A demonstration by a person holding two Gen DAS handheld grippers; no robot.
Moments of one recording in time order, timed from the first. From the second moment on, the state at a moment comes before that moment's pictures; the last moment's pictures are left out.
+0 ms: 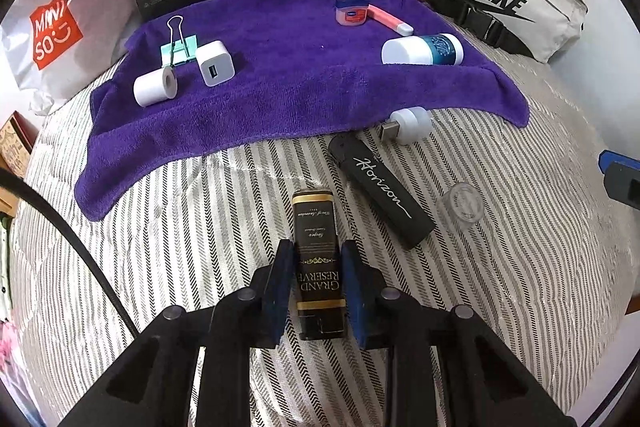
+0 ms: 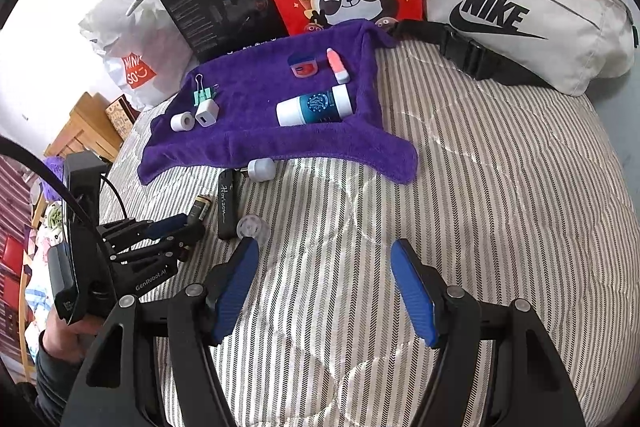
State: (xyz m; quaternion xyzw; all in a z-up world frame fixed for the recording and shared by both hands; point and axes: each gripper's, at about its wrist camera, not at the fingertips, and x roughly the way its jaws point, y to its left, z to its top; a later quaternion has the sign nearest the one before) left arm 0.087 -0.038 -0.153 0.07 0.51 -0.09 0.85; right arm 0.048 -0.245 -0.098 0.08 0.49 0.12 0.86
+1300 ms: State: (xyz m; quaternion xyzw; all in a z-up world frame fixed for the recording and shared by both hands) left arm 0.081 0.059 -0.153 0.01 0.49 -0.03 0.87; right arm 0.069 -0.142 -0.162 -0.10 0.45 0.18 0.87
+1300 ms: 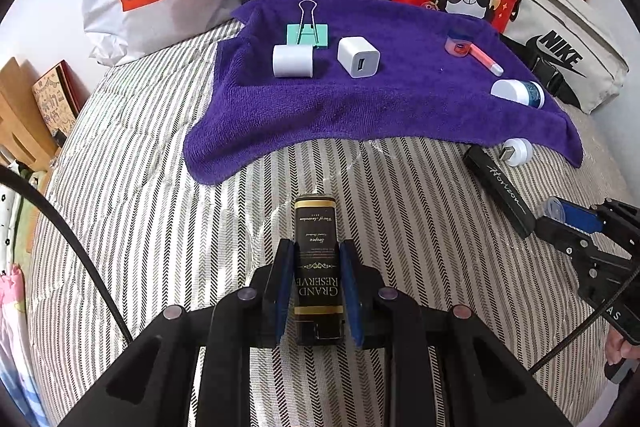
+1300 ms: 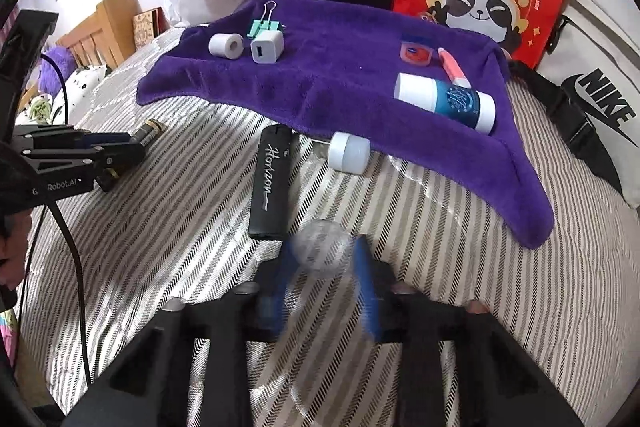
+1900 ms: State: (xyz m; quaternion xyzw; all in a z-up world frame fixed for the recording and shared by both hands) left arm 0.087 0.059 -0.152 0.01 0.51 -0.03 0.86; right arm 0.068 -0.170 -0.161 -0.08 0.47 0.15 0.87
